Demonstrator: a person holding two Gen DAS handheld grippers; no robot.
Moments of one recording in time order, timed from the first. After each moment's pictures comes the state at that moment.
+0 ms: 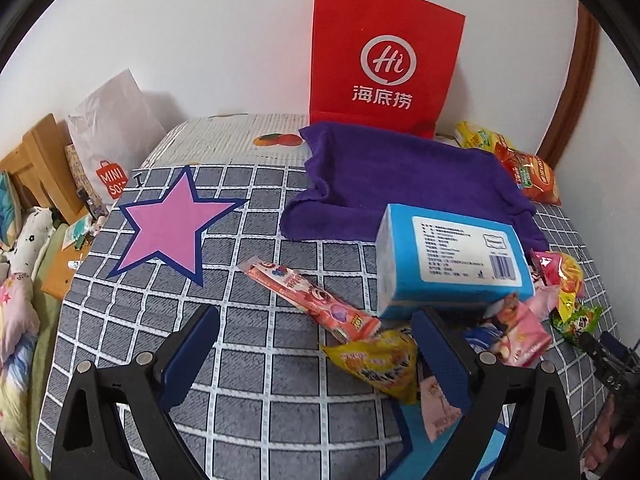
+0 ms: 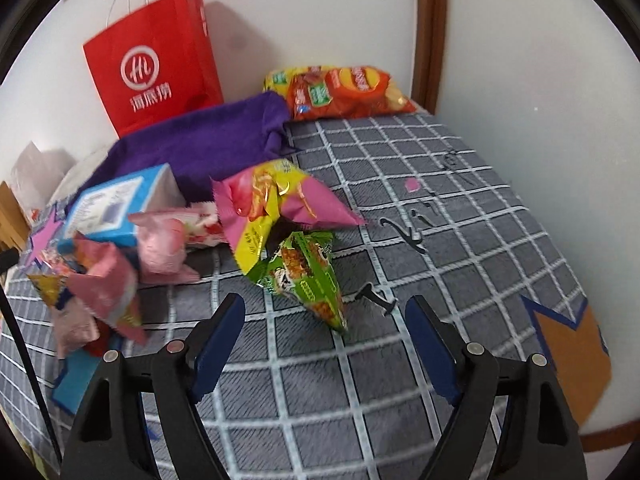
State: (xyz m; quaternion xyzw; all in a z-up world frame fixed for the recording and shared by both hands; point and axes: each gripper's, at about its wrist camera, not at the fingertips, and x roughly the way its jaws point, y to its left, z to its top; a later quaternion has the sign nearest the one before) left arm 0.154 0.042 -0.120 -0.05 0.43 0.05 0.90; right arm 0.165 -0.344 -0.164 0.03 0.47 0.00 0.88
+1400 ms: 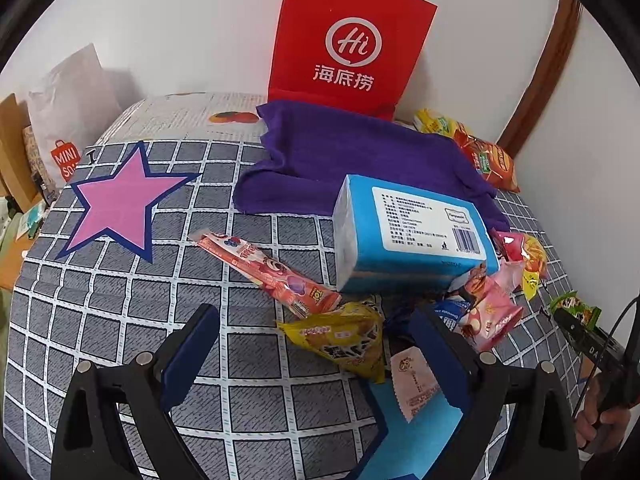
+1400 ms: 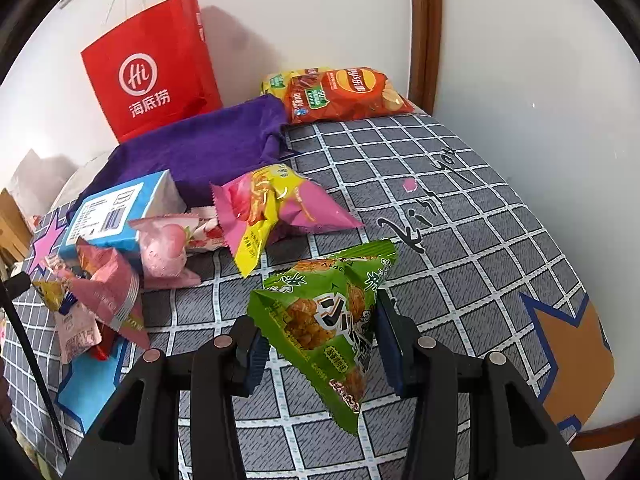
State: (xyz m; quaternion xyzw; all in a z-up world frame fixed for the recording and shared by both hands) left arm 0.146 0.040 -0.138 -0.09 0.44 -0.04 0.89; right arm 0.156 -0.347 -0.159 0.04 0.46 0.00 0.89
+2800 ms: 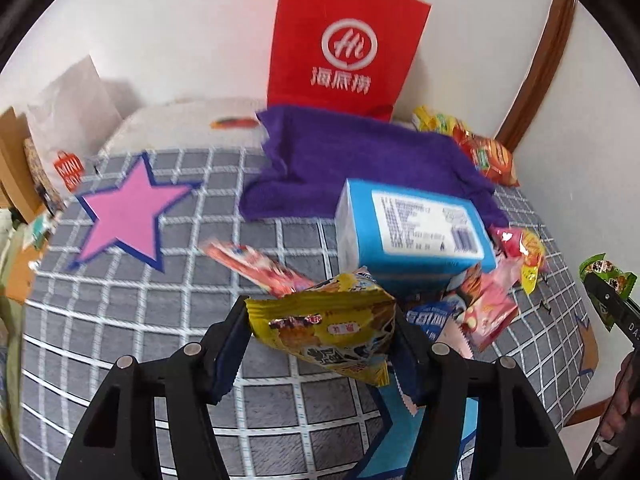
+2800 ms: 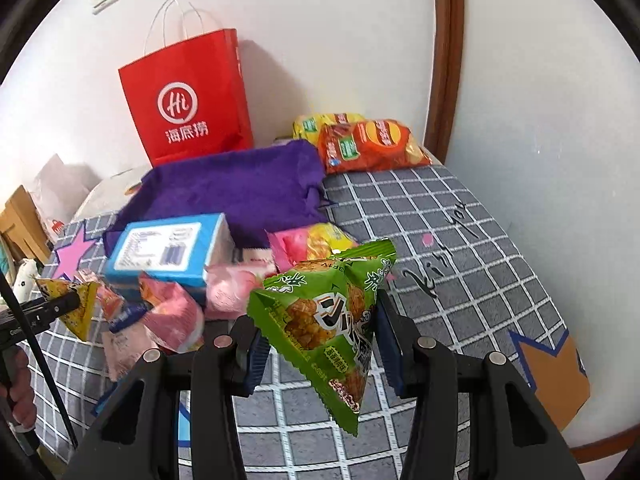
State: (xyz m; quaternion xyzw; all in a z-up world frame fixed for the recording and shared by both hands) left arm 0.144 0.051 -0.120 -0.07 0.44 -0.04 0.89; right arm 0.147 -0.311 -0.094 0.02 0.42 0.02 0.91
